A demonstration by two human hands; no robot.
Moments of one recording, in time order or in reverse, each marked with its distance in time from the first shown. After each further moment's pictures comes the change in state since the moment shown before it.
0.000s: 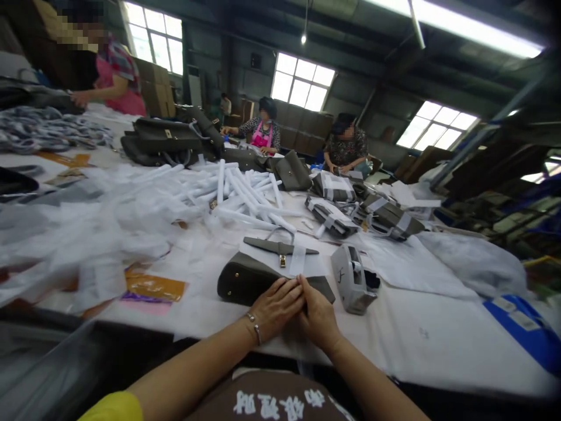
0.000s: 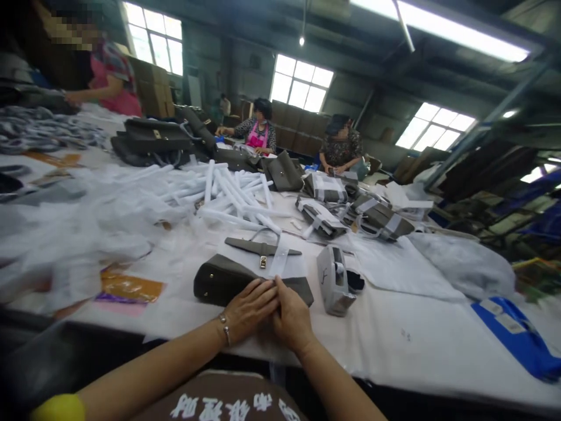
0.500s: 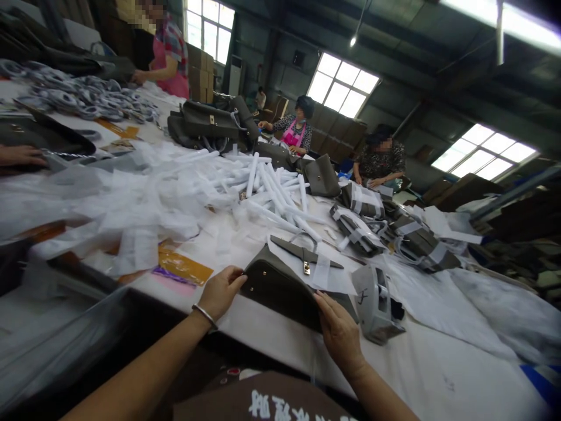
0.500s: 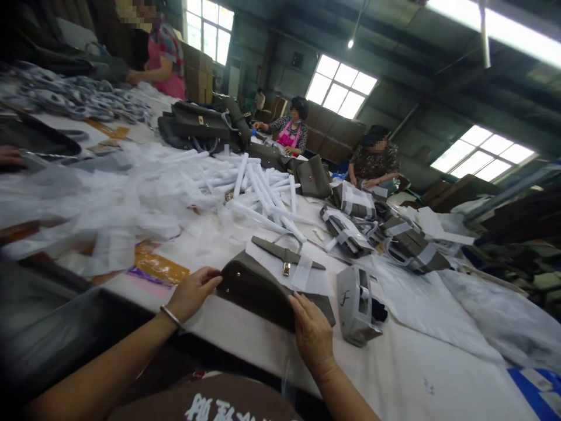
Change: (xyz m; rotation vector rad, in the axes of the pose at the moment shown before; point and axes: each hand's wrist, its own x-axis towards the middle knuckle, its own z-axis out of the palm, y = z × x) left_hand -0.110 -0.090 -0.050 -0.734 0.117 -1.315; right_hand 0.002 0.008 0.008 -0.182 0.014 -0.196
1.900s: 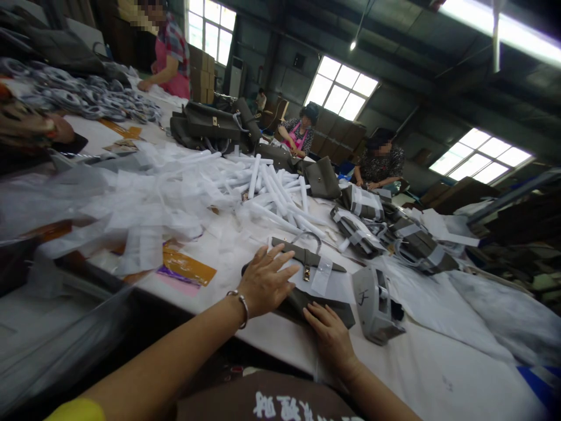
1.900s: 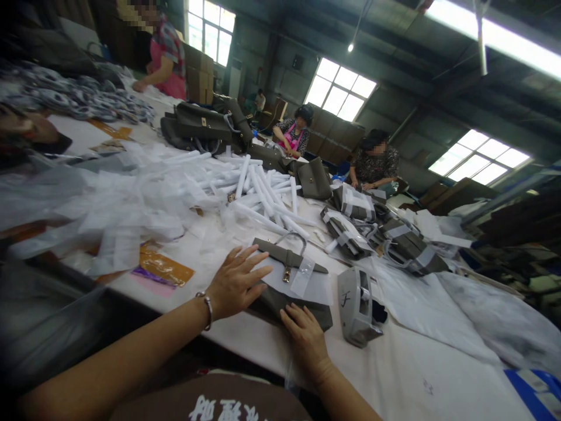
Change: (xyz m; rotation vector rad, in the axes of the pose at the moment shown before) left_hand -0.002 0.088 0.025 0.561 0.008 0.871; right_hand -0.017 -0.001 0.020 -0.047 -0.180 -0.179
